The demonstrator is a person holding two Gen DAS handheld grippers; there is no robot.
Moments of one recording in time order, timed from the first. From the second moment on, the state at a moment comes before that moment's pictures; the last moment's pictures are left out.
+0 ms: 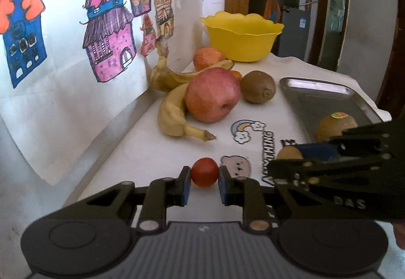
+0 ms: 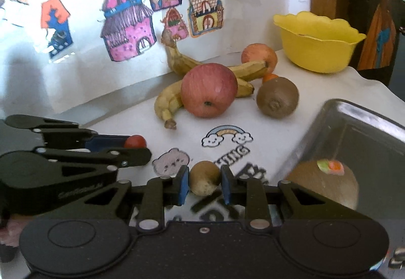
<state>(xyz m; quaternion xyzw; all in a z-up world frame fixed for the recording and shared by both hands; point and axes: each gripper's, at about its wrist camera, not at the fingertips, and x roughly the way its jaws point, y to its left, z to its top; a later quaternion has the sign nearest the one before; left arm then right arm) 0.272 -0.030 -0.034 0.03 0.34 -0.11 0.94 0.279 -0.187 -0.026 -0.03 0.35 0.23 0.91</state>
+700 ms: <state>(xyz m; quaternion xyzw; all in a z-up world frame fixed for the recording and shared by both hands) 0.227 -0.122 0.001 0.03 0.30 -0.20 0.93 0.159 -0.297 0.015 0.03 0.27 0.09 0.96</state>
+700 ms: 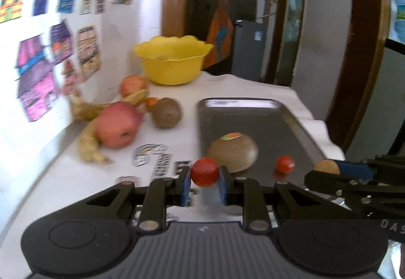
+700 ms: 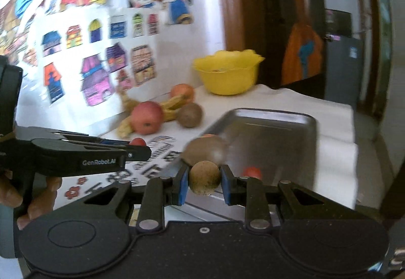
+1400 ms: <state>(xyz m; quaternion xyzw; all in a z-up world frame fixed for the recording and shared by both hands) 0.237 -0.189 -0.026 0.06 0.32 -0.23 0.92 0.165 -0.349 -0.015 0.06 0.29 0.04 0.95</state>
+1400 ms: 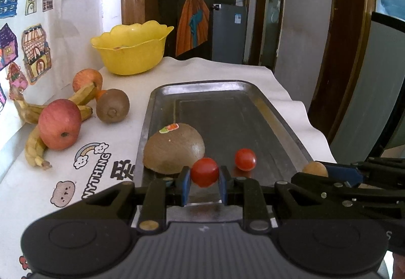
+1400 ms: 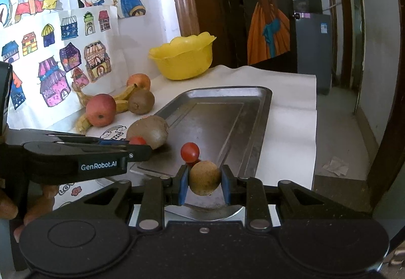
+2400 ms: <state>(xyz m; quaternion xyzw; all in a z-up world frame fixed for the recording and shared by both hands) 0.244 -0.194 -0.036 0.07 0.34 -0.22 0.91 0.181 -0.349 -0.027 0.07 0.31 0.04 0.95</state>
